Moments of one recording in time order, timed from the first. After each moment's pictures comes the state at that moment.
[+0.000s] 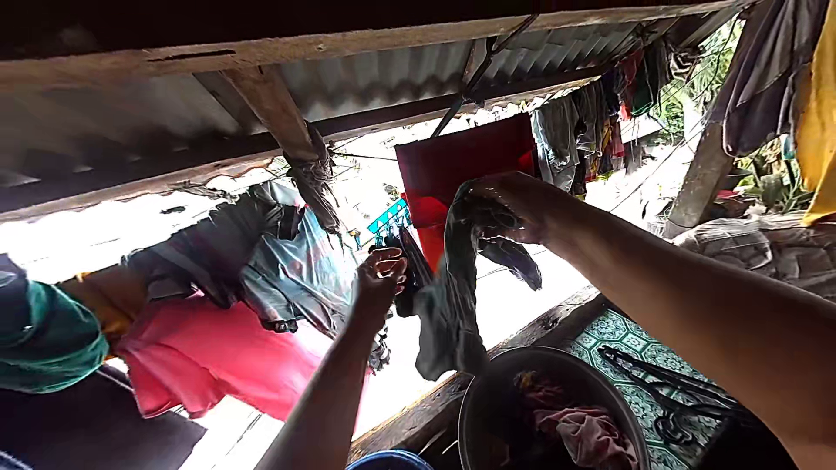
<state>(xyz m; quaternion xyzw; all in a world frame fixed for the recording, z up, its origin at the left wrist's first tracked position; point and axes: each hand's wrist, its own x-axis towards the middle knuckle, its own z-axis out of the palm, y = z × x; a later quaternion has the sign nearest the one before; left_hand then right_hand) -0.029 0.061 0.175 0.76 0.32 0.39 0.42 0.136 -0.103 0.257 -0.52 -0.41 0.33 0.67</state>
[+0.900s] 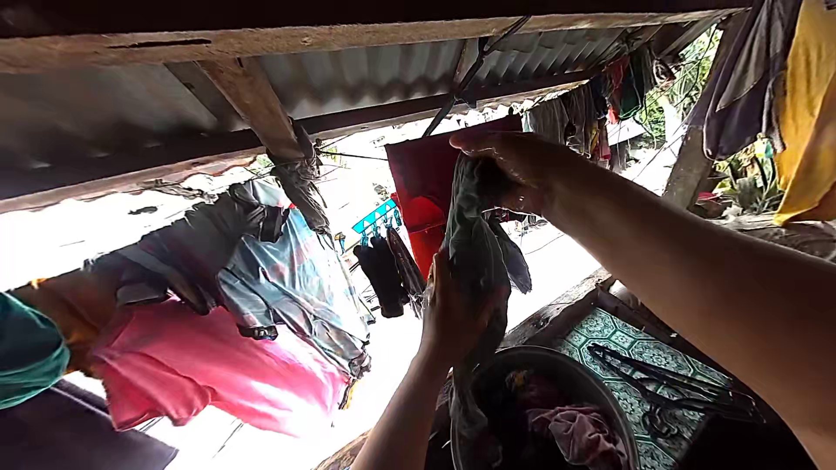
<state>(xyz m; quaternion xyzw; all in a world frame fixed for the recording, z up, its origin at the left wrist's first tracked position) 0.010 -0.025 0.138 0.85 0.17 0.42 0.27 0.142 -0.104 0.289 -0.47 -0.38 0.31 0.73</state>
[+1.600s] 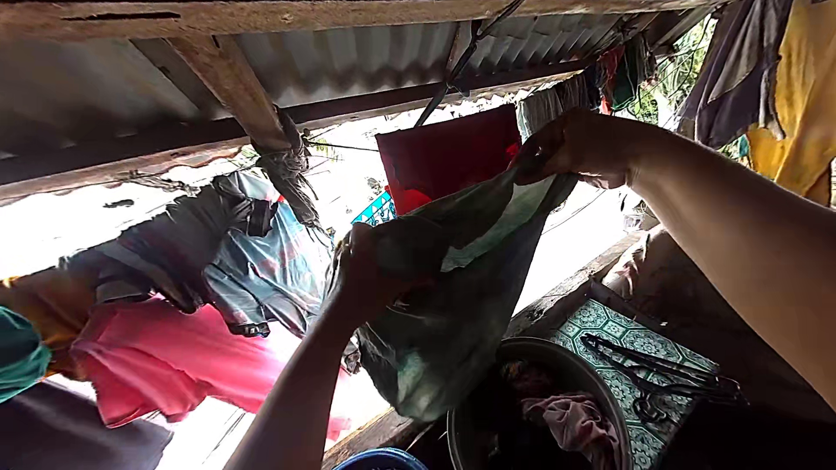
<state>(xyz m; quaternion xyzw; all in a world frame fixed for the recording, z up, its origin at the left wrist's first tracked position) -0.036 0.045 0.202 0.90 0.27 0.34 0.10 0.214 -0.162 0.282 -0.65 -0.59 0.12 0.47</state>
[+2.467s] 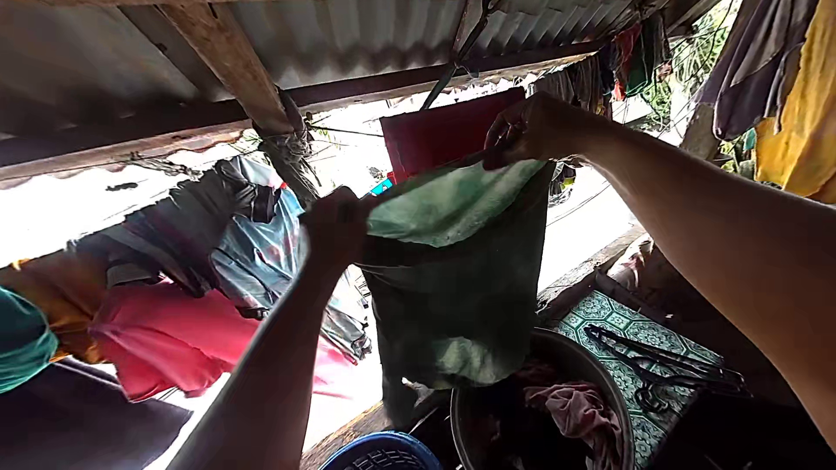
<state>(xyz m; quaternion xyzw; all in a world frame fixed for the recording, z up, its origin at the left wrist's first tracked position) -0.043 0.070 0.238 0.89 0.26 0.38 0.05 0.226 -0.106 0.283 -0.68 -0.65 -0.07 0.34</state>
